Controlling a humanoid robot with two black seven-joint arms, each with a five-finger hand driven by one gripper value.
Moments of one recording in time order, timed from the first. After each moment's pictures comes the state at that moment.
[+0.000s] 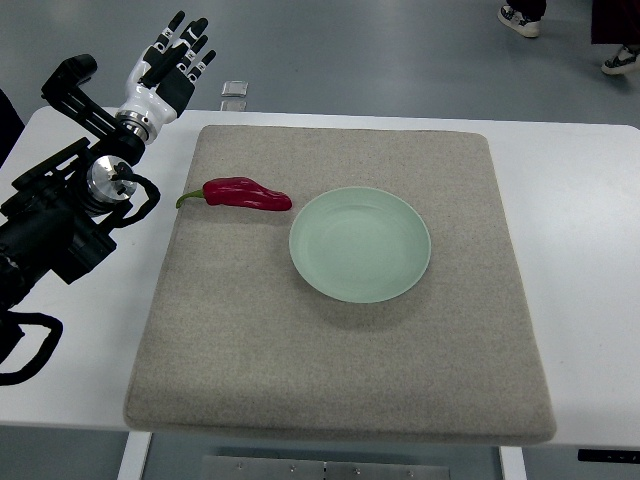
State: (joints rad) left arm -1.01 0.17 -0.57 -0.36 -0.28 -0.32 -0.31; right arm -0.01 0.00 0.01 0.13 -0.12 0.17 0.11
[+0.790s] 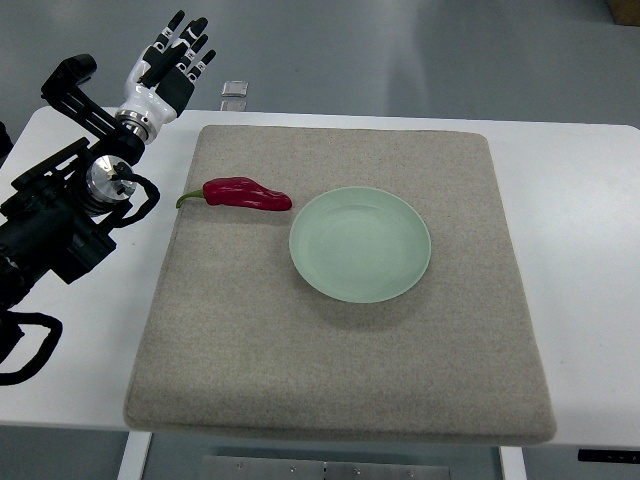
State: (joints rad) left arm -1.01 0.17 -0.57 -0.36 -0.28 -0.32 -0.31; right arm -0.01 0.00 0.01 0.13 -0.12 0.17 0.11
